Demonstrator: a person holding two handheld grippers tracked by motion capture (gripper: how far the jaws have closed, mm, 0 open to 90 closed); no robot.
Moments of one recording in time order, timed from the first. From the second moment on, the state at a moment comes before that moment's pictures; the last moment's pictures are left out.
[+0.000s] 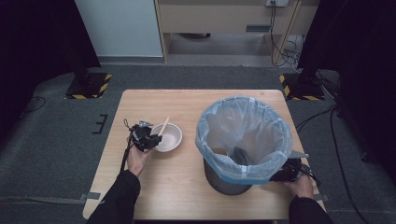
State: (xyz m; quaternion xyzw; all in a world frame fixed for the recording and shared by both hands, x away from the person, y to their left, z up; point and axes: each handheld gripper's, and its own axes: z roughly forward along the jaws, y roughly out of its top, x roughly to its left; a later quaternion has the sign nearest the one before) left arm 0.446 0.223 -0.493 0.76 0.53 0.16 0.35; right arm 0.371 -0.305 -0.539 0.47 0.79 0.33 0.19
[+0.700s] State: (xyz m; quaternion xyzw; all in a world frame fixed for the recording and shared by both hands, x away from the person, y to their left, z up) left arm 0.445 0.222 -0.489 0.76 0.52 0.15 0.35; right arm 0.371 -0.305 -0.539 0.47 0.79 0.33 0.19
